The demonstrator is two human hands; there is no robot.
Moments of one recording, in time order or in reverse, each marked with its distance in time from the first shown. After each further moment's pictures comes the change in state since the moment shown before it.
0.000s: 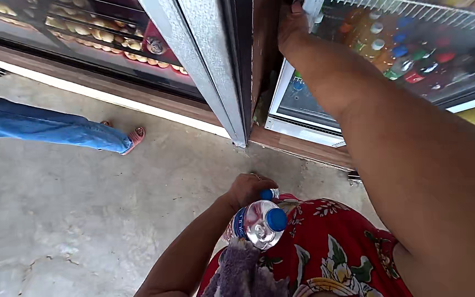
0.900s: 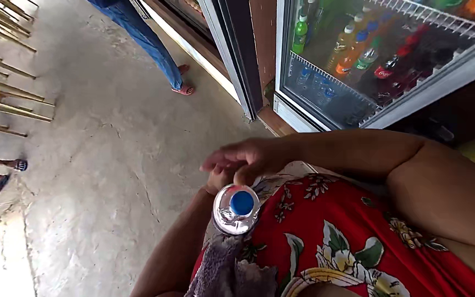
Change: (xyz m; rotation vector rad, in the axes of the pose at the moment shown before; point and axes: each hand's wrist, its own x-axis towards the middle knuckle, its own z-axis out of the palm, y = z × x) left_hand 0.074 0.308 0.307 0.240 0.835 -0.464; right_hand -0.476 0.188 0.214 1.297 -0.498 -2.002
